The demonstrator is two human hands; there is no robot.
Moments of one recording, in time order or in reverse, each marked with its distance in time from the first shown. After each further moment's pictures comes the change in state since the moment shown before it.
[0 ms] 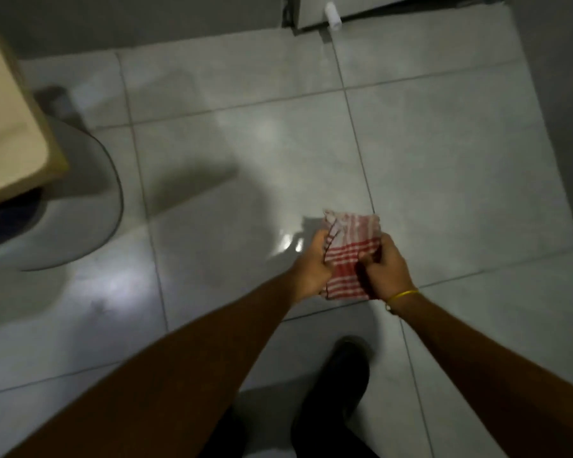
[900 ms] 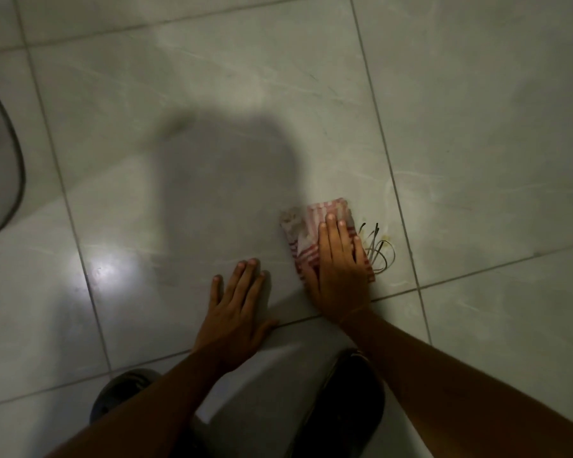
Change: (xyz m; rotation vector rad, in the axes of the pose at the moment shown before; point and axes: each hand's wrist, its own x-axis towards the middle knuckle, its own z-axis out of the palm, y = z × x) left_hand 0.021 -0.270 -0.049 1.247 0.241 0.303; right_hand 0.070 0.150 0.152 -0.772 0.091 -0.537
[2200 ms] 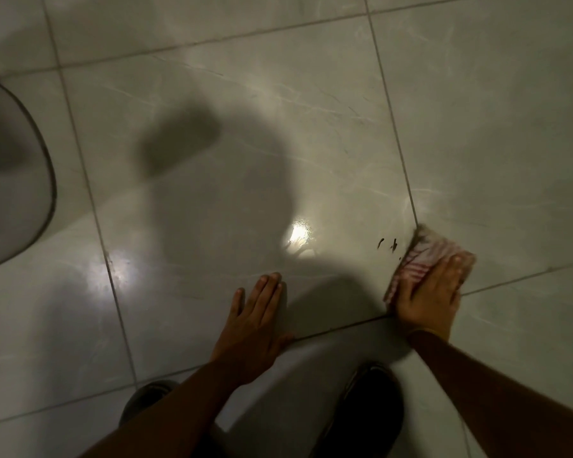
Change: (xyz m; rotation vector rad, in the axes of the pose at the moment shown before) left_hand -0.001 -0.012 -0.012 -0.047 -0.075 0.042; right_hand -0.031 0.087 -0.021 0.093 -0.023 0.635
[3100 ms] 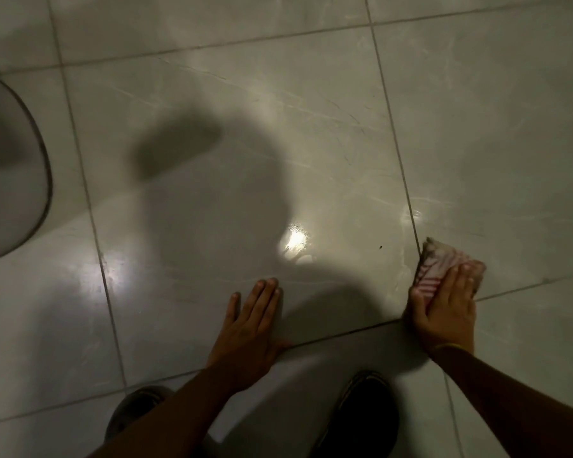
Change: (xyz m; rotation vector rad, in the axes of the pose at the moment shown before) left_hand 0.001 0.003 0.005 0.051 0.029 -0.001; right_hand 0.016 0.039 -0.022 -0.066 -0.089 -0.081
